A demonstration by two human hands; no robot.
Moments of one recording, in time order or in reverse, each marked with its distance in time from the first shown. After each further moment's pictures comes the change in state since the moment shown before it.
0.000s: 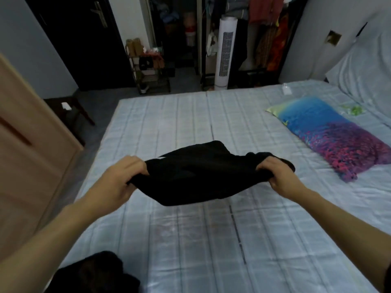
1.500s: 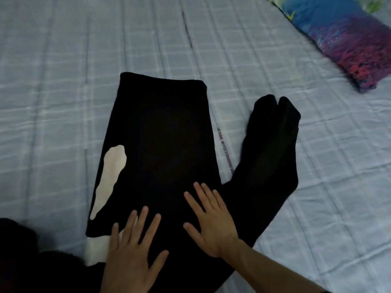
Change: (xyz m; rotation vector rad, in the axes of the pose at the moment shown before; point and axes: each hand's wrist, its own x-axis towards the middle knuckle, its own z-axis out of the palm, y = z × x) left_hand -0.282 0.009 0.419 0.131 -0.631 -0.566; right_hand -0.228 -0.056 0.378 -0.186 -0.496 0.245
